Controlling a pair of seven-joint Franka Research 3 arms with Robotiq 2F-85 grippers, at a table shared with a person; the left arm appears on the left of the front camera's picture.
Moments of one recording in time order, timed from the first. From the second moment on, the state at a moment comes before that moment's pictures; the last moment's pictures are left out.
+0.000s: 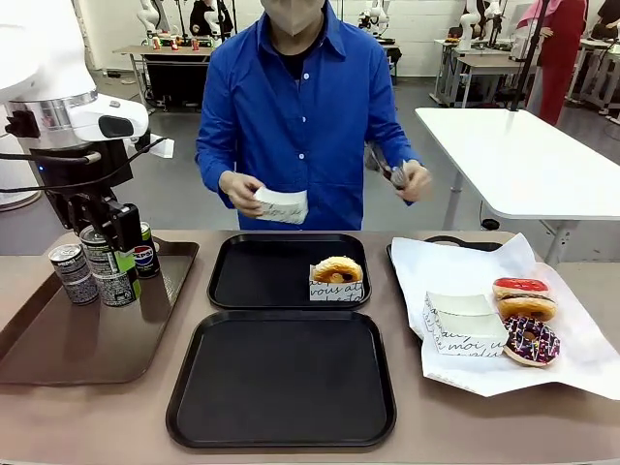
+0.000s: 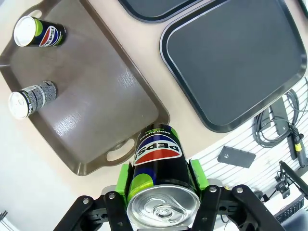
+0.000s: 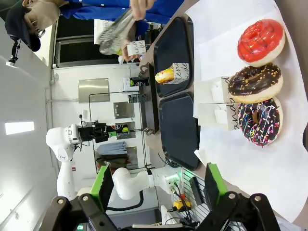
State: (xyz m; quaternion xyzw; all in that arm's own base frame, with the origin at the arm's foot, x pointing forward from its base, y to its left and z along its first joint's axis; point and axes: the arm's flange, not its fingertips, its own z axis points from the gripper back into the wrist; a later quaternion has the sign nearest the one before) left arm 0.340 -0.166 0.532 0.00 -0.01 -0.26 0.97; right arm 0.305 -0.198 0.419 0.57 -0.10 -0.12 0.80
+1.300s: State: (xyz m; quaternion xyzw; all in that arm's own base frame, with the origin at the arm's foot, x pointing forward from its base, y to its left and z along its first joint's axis) left arm 0.469 -0.250 0.454 -0.03 -0.04 -0.25 0.97; right arm 0.305 -0.198 0.420 0.57 -0.10 -0.12 0.80
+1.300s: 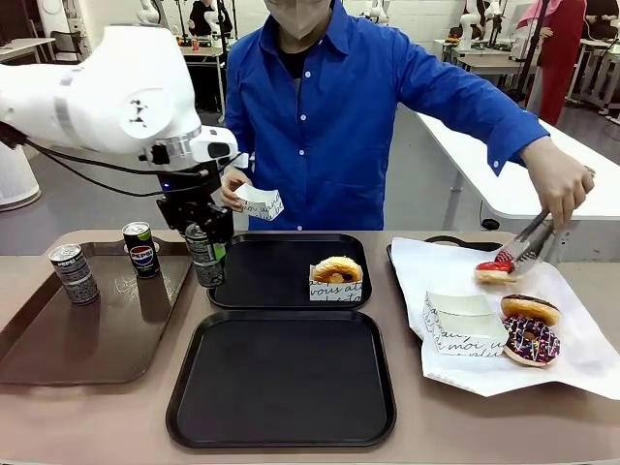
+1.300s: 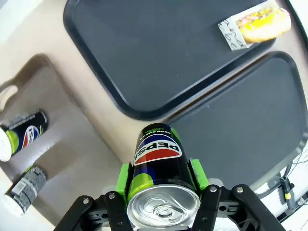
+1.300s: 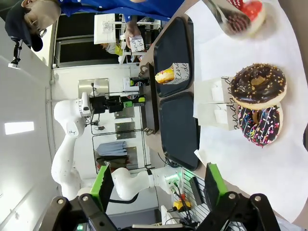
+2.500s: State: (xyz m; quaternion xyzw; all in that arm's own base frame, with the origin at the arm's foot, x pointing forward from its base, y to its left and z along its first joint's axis) left arm 0.508 -0.288 0.386 0.02 -0.05 -0.23 0.97; right arm 0.305 -0.198 0.420 0.57 -0.10 -0.12 0.80
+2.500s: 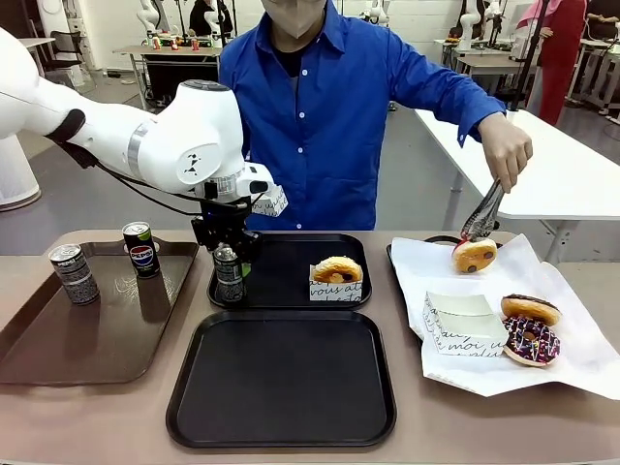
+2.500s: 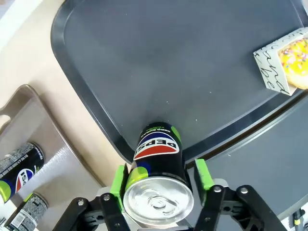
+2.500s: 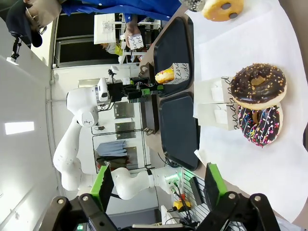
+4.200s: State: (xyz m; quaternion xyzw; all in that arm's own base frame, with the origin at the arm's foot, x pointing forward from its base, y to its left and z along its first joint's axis) left arm 0.357 -0.202 0.504 -0.01 -0.02 -0.26 0.97; right arm 0.305 -0.198 0.419 0.57 -0.10 -0.12 0.80
